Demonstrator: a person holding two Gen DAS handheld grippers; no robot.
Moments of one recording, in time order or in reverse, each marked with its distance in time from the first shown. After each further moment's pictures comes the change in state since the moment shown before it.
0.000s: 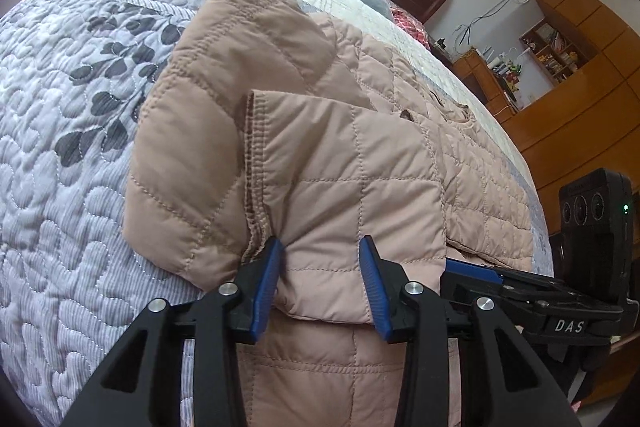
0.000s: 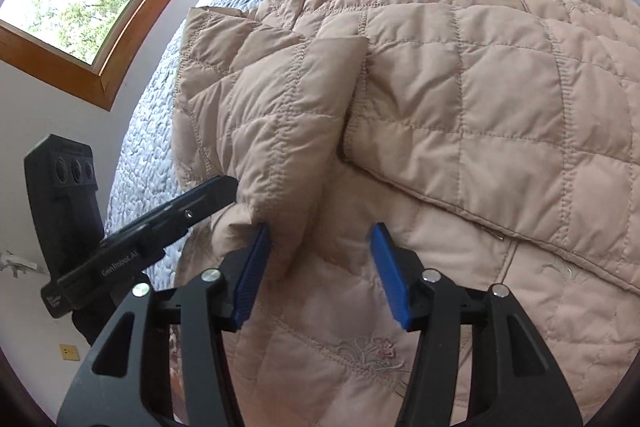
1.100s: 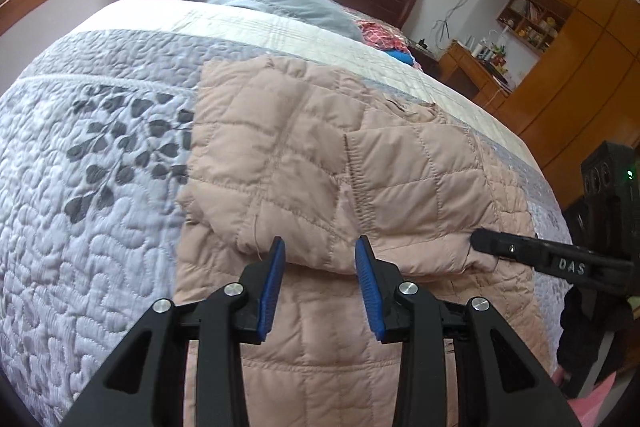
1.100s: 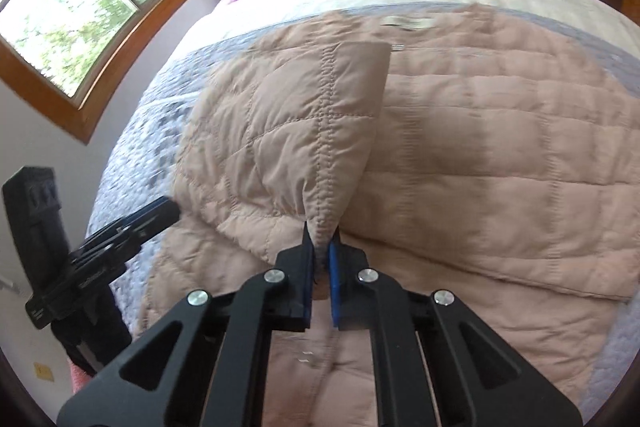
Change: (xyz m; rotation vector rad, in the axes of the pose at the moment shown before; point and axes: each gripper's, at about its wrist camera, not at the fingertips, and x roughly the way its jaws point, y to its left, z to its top) left arm -0.028 -0.060 -0.013 0.192 -0.096 0.070; right arm -0.074 -0.041 -0.016 0.025 -0.190 -0.145
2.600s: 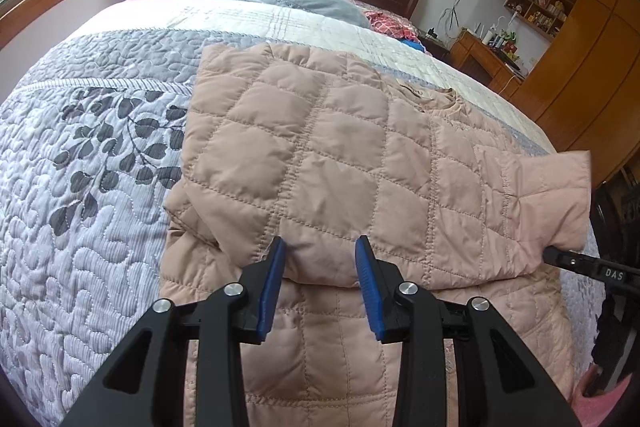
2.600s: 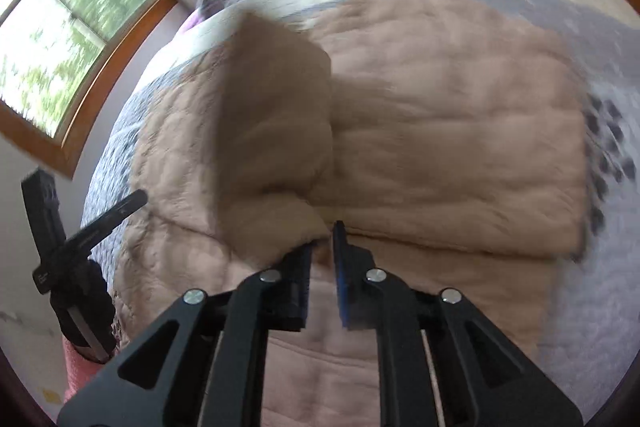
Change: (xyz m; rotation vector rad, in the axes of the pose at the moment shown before) left arm 0.031 -0.001 0.002 0.028 0.018 0.069; right arm -0.035 -0.102 -0.035 0.151 -0.056 -0.036
